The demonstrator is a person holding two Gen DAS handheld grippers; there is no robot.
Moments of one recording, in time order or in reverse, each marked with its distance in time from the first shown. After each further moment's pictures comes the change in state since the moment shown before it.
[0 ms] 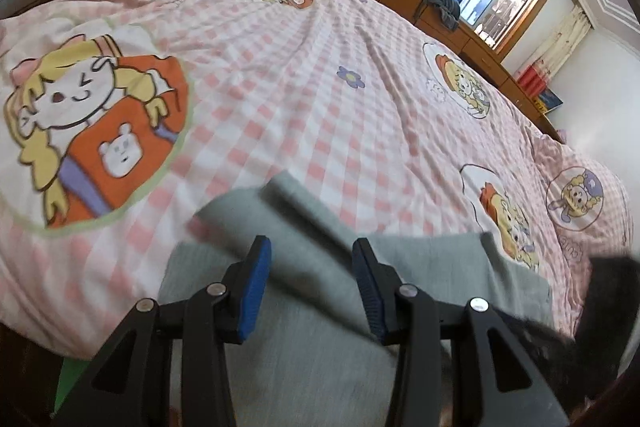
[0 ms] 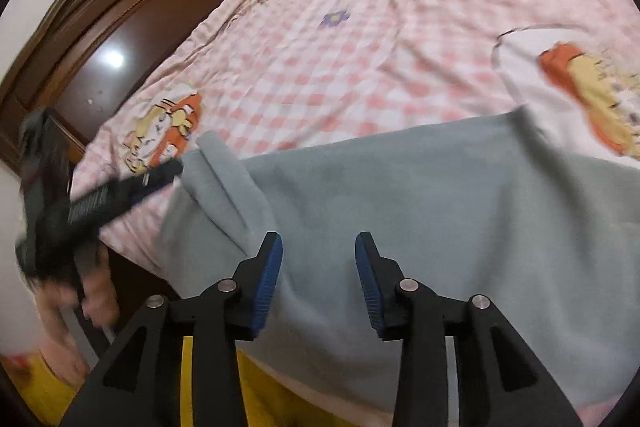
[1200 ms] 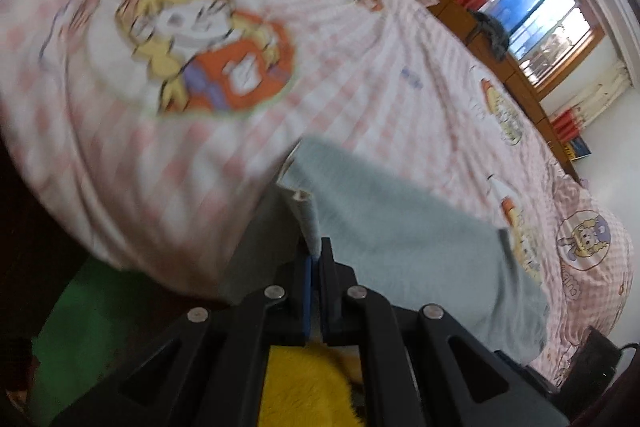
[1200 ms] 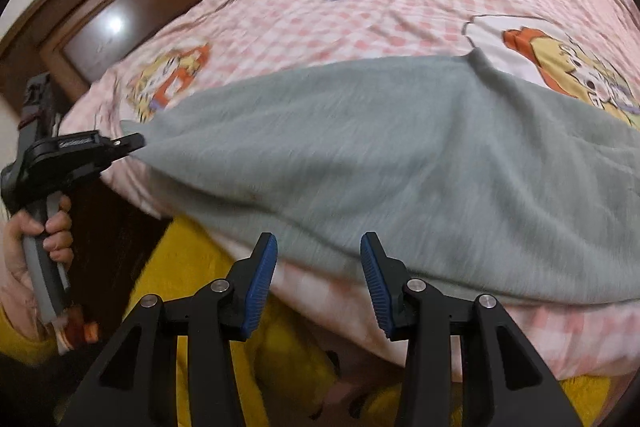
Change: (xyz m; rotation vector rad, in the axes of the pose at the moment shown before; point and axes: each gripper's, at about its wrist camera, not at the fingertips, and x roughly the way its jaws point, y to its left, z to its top) left arm -0.056 0.057 -0.069 -0.219 0.023 0.092; right arm -0.033 0.010 -0.085 -0.117 0.032 -0.068
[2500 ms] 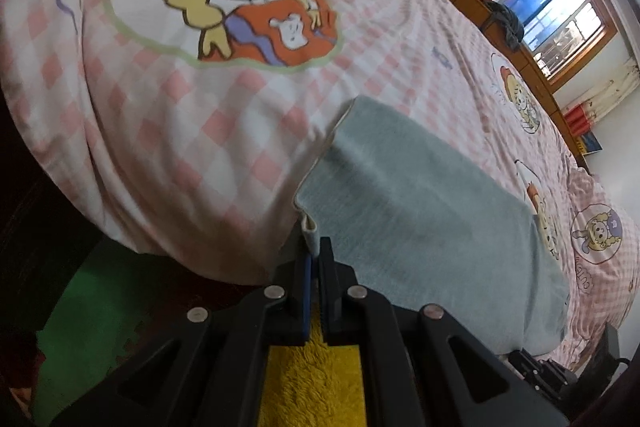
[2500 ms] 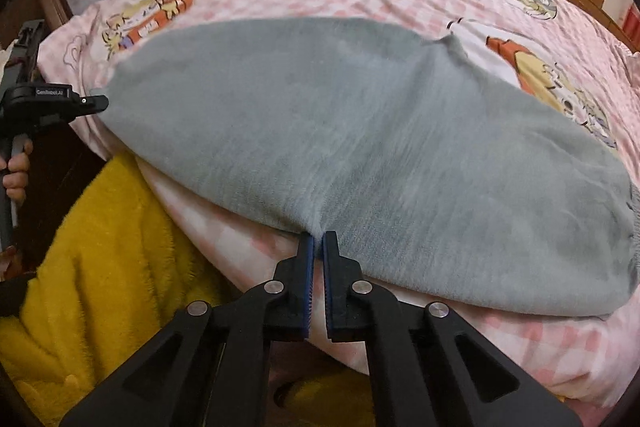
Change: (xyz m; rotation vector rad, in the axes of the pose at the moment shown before) left arm 0.021 0.032 -0.013 0.001 0.033 0.033; right arm 0.018 -0.020 -0.024 -0.152 0.048 -0.168
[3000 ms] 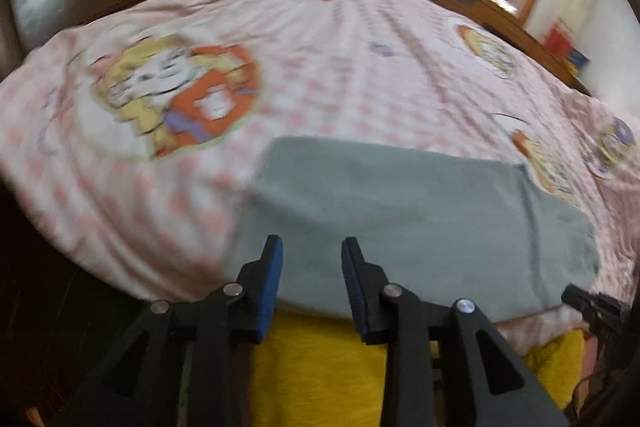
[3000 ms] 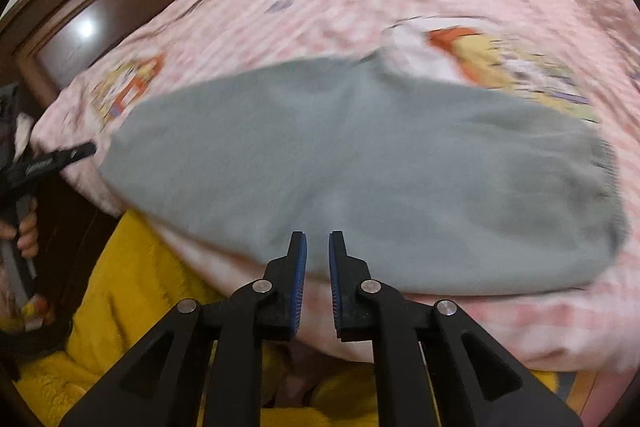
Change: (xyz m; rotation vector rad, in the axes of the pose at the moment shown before) left arm -0.042 -0.079 -0.005 0.335 -0.079 0.063; right arm -0.055 -0.060 -0.002 0.229 -0.081 0.013
